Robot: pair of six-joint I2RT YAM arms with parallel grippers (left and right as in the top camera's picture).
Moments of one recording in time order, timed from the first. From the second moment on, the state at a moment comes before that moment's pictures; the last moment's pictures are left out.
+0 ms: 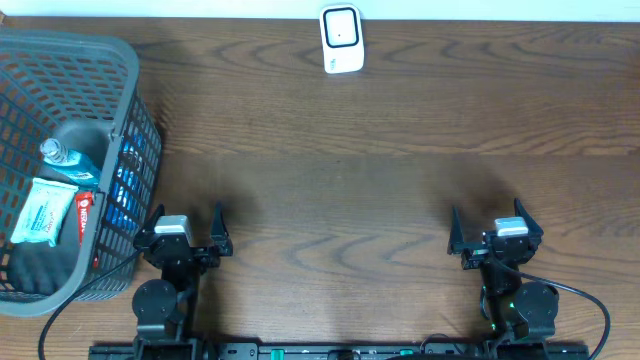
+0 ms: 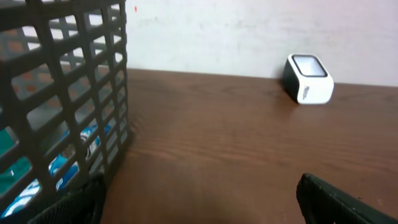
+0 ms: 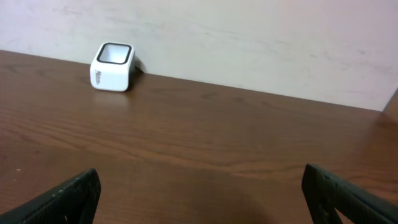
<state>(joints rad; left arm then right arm) 0.00 0.01 0.05 -0.17 0.01 -0.07 0.06 0.01 0.01 -0.07 -0.02 -0.12</state>
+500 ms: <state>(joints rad) 0.00 0.35 0.71 -0.59 0.07 -0.14 0.06 0.01 0.01 -0.07 -0.01 -0.12</state>
